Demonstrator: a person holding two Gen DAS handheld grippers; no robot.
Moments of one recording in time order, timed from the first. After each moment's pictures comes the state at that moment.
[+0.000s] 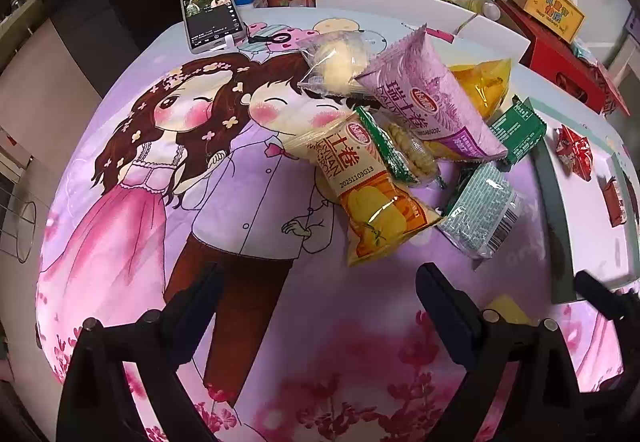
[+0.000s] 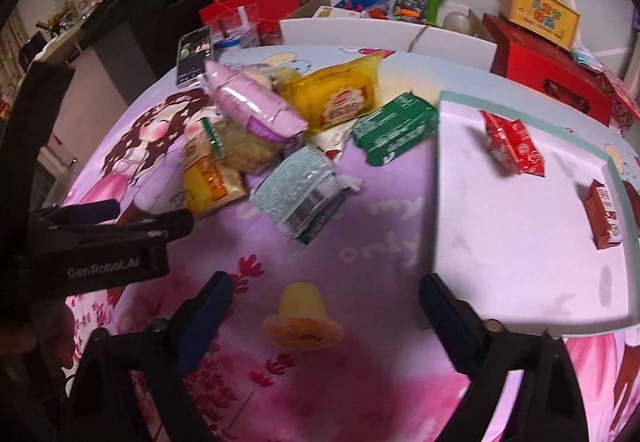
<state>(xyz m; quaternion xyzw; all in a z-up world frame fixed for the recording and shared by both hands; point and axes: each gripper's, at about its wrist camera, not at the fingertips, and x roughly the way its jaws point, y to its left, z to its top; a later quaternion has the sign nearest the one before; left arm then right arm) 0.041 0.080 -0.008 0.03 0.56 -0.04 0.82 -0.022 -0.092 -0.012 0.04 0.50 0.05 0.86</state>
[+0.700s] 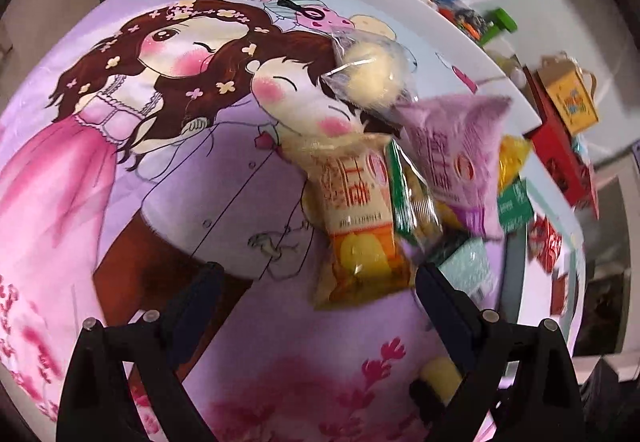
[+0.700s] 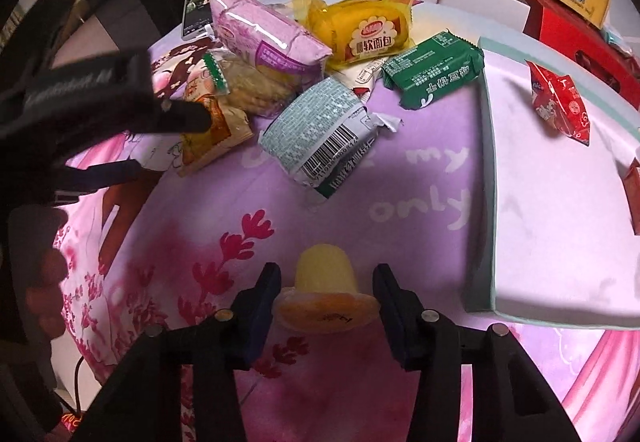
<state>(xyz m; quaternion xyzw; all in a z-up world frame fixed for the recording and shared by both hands) 0.076 0.102 -0.032 -0.18 0.59 -0.04 0.79 -0.017 -0.079 -0.052 0.04 0.55 0.08 0.83</state>
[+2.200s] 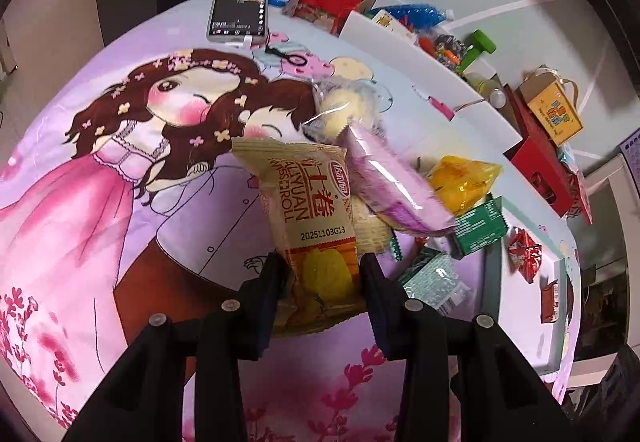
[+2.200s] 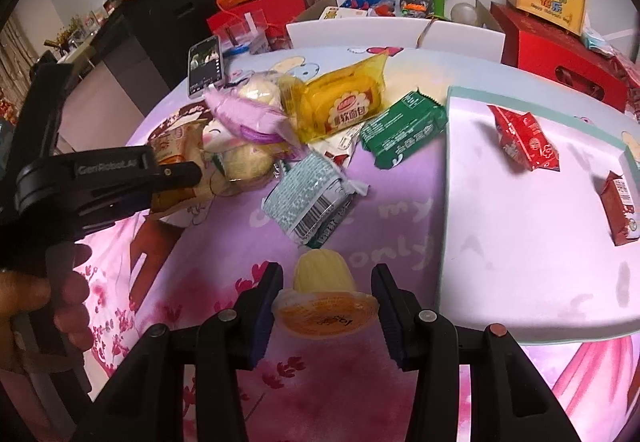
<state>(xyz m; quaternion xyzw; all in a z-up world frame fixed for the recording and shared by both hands) 0.066 0.093 0.005 -0.16 0.54 -0.05 0.83 -0.022 -0.109 -0.003 0.09 0.49 0.07 0.86</state>
